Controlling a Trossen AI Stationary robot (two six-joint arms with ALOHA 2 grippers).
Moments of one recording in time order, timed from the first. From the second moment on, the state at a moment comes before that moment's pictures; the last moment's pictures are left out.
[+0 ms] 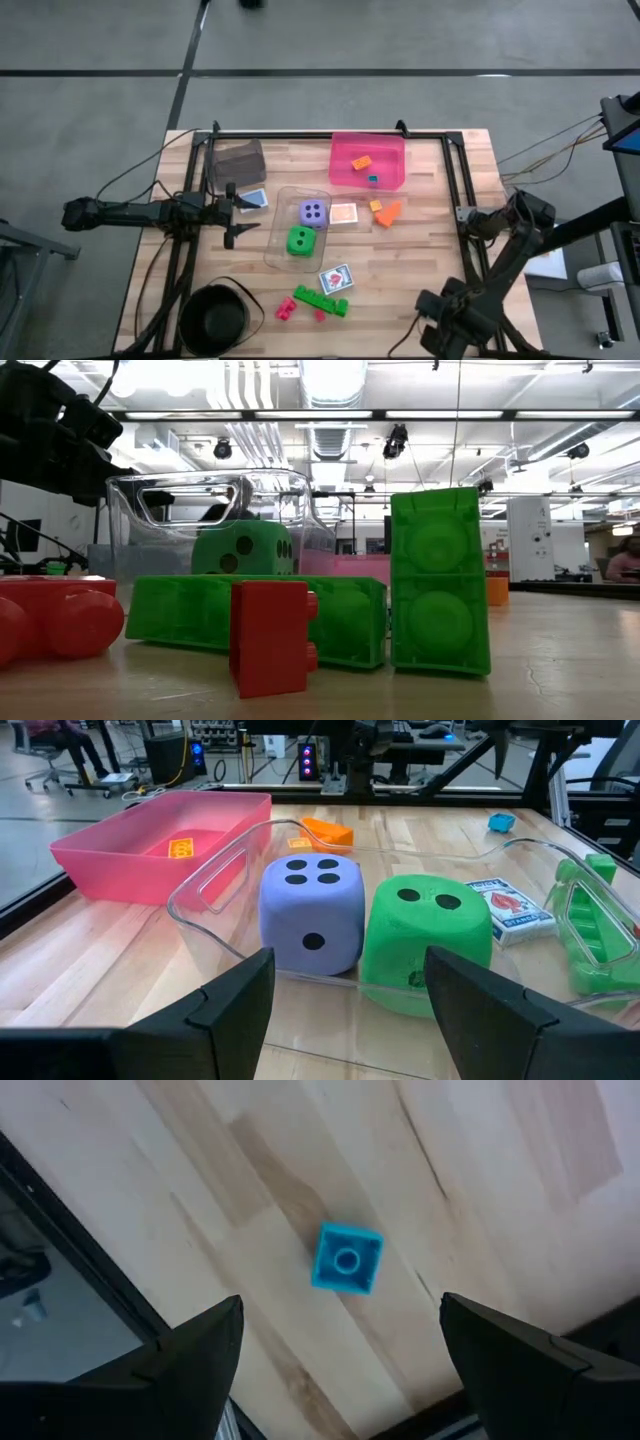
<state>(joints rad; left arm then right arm) 0.03 0.26 0.00 0.02 -0.04 0.00 1.01 1.74 1.33 -1.16 0.04 1.60</state>
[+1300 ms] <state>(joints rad) 0.03 0.26 0.00 0.02 -0.04 0.00 1.02 1.74 1.02 -0.82 0.06 1.67</state>
